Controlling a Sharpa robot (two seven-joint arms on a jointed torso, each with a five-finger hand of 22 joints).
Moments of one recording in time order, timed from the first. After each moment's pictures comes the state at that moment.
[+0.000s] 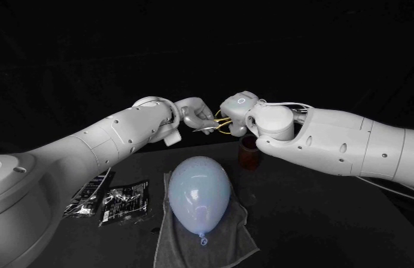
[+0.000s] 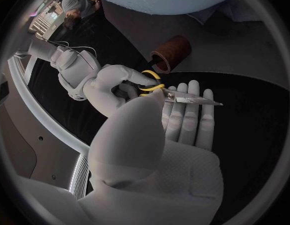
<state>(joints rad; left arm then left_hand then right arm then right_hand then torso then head) 1.43 -0.22 -0.04 0.66 -0.93 0.21 0.20 1.59 0.01 0.41 0.32 0.05 0.95 0.18 0.34 0.24 1.19 0.15 0.06 0.07 1.05 0.10 0.22 0.29 0.17 0.77 0.28 0.22 0.09 1.51 -0.57 -0.18 1.34 -1.95 -0.09 -0.40 1.13 -0.19 0.77 -0.07 0.05 0.89 0.10 0.07 0.95 1.11 0.05 0.07 0.44 1.35 -0.01 1.14 0.83 0.14 1.21 0.08 0.82 1.25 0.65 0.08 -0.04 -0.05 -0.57</state>
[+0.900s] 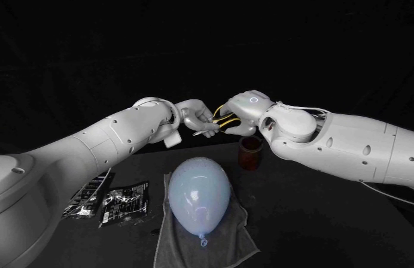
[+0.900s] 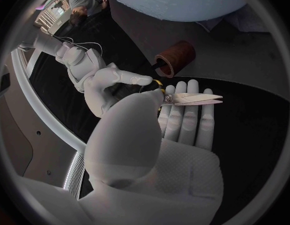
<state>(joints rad) 1.43 -0.22 -0.04 0.67 -0.89 0.26 0.19 1.53 -0.04 0.50 0.32 0.04 0.95 0.18 0.36 0.30 1.23 0.12 0.07 0.07 1.05 0.10 0.21 0.32 0.17 0.78 0.28 0.22 0.09 1.51 -0.68 -0.18 1.41 -1.84 -0.34 -0.25 1.30 -0.23 0.29 0.16 0.05 0.86 0.03 0.07 0.64 1.04 0.01 0.07 0.06 0.96 0.08 0.33 0.41 0.18 0.98 0.22 0.06 0.60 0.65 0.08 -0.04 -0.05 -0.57</state>
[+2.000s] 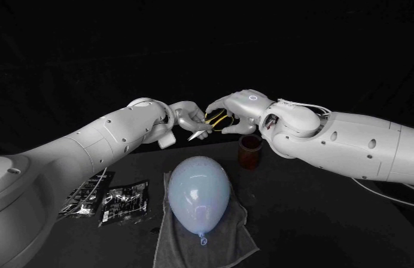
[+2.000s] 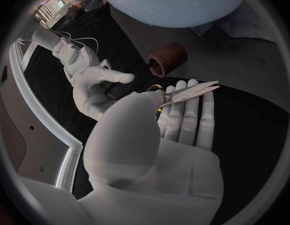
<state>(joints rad) 1.42 -0.24 -0.04 0.66 -0.85 0.28 0.14 1.50 -0.03 0.55 0.29 0.05 0.94 0.17 0.38 0.31 1.24 0.12 0.07 0.07 1.07 0.10 0.21 0.33 0.17 0.78 0.28 0.22 0.09 1.51 -0.69 -0.17 1.43 -1.72 -0.36 -0.12 1.51 -0.24 0.21 0.29 0.05 0.68 -0.09 0.07 0.44 0.61 0.01 0.06 0.05 0.91 0.13 0.20 0.37 0.17 1.07 0.21 0.09 0.53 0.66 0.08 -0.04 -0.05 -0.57</state>
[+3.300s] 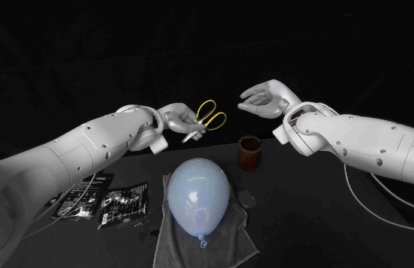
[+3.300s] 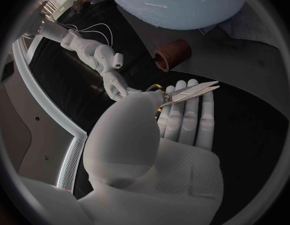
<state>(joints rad) 1.41 -0.36 -0.05 0.79 -0.77 0.21 0.17 1.49 -0.04 0.55 0.29 0.04 0.93 0.17 0.38 0.32 1.25 0.12 0.07 0.07 1.07 0.10 0.21 0.34 0.17 0.78 0.28 0.22 0.09 1.49 -0.76 -0.17 1.29 -0.76 -0.56 0.20 1.41 -0.22 0.32 0.27 0.05 0.90 0.23 0.10 0.33 1.11 0.18 0.06 0.06 1.06 0.14 0.14 0.26 0.18 0.87 0.27 0.07 0.15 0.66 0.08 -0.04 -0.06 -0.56</state>
